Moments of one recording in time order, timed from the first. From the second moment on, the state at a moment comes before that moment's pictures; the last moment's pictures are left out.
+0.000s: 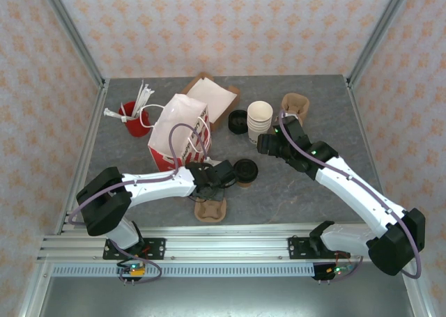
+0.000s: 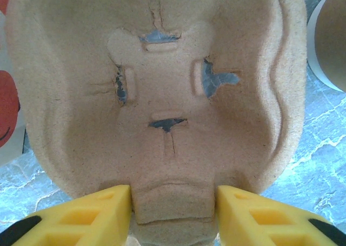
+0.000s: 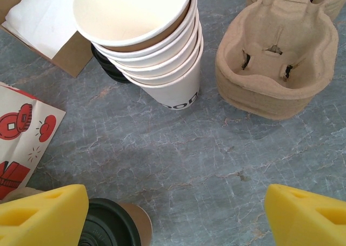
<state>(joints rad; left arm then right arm) -0.96 1.59 0.97 -0.72 -0.21 -0.86 0.58 1.15 1.01 -0.68 0.24 0.51</state>
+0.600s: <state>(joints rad) -0.98 1.50 0.98 -0.76 -0.24 -0.84 0.58 1.15 1.01 -0.68 0.24 0.51</state>
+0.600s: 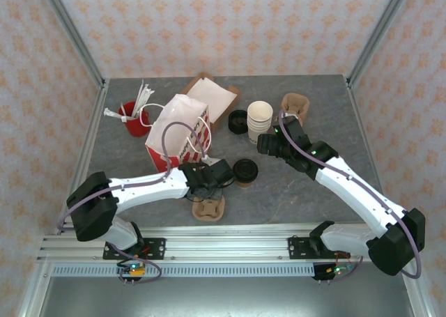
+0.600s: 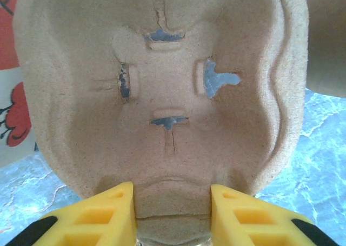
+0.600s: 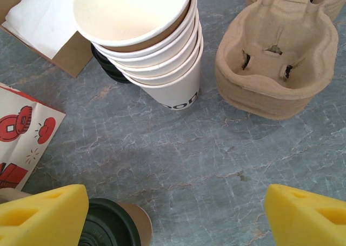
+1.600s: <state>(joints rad) -0.97 1.34 1.62 -1.13 -0.06 -0.34 0.44 1.15 1.20 -0.75 0.24 0.49</state>
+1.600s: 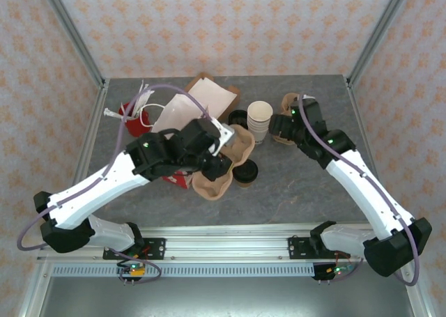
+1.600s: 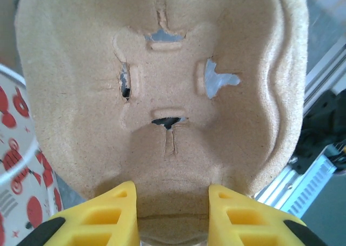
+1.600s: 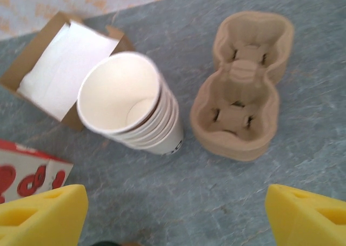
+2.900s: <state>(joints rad) -0.39 1.41 1.90 -1.28 -0.06 -0.13 0.72 1.63 1.48 -0.42 -0.33 0.64</state>
